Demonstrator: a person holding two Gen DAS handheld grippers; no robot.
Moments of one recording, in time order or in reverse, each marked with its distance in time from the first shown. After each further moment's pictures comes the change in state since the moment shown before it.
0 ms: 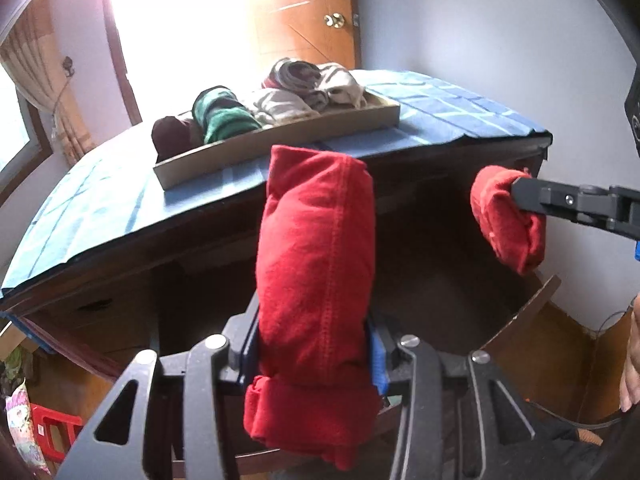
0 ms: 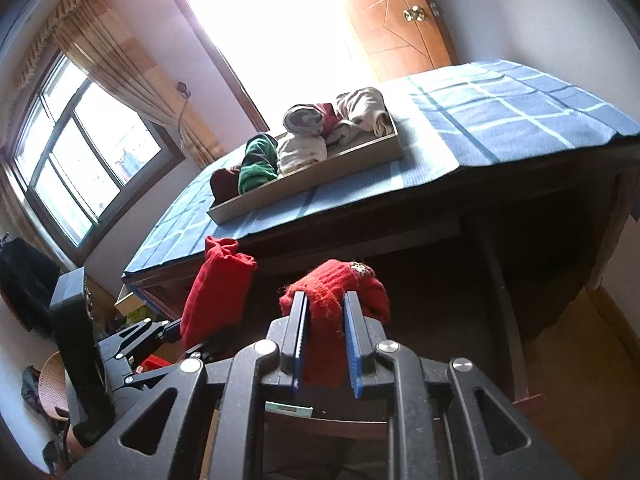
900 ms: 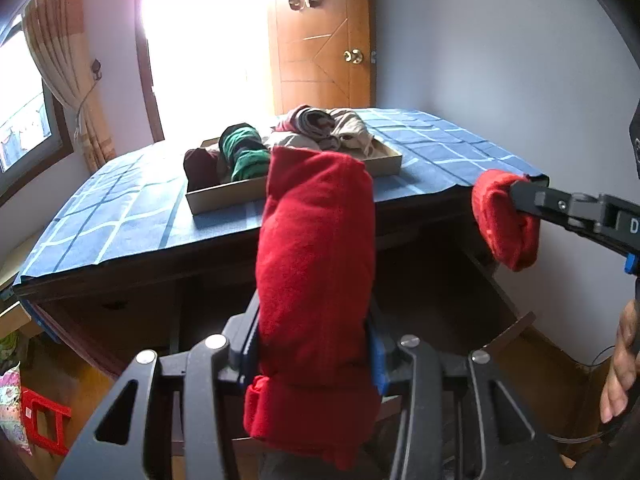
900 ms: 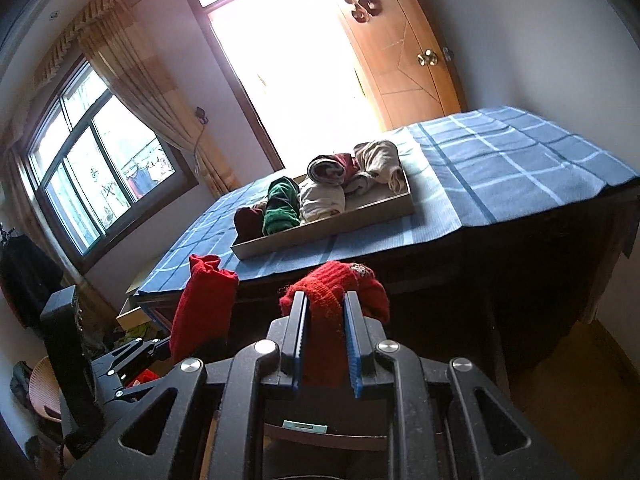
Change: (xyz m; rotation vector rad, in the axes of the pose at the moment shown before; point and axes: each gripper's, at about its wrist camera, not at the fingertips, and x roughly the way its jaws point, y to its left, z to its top) left arm -0.038 -0.012 0.010 -0.070 -0.106 0.015; right arm -0.040 0.022 0.012 -0.057 -0.131 0.009
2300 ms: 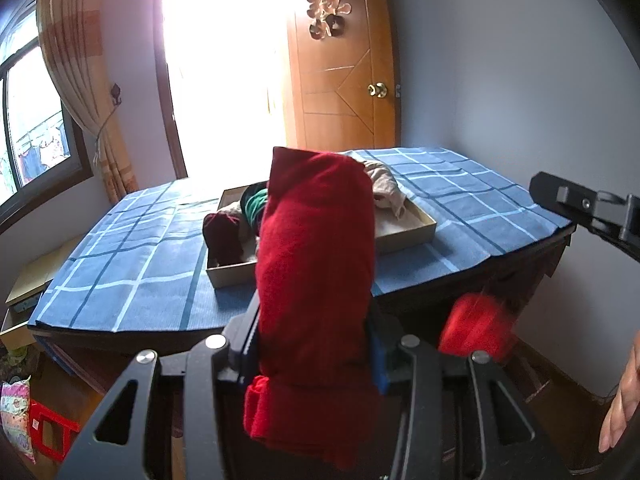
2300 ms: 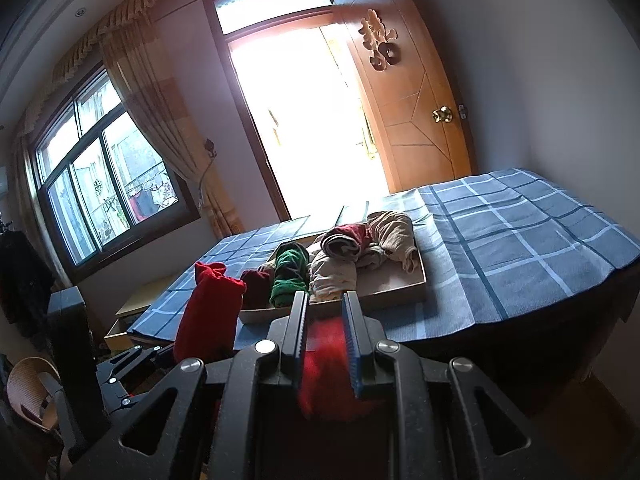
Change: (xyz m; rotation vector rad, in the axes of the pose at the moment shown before) left arm 0.022 0.009 0.064 -0.022 -0.104 0.085; right arm 0.012 0.023 0.060 -0.083 -0.157 -0.012
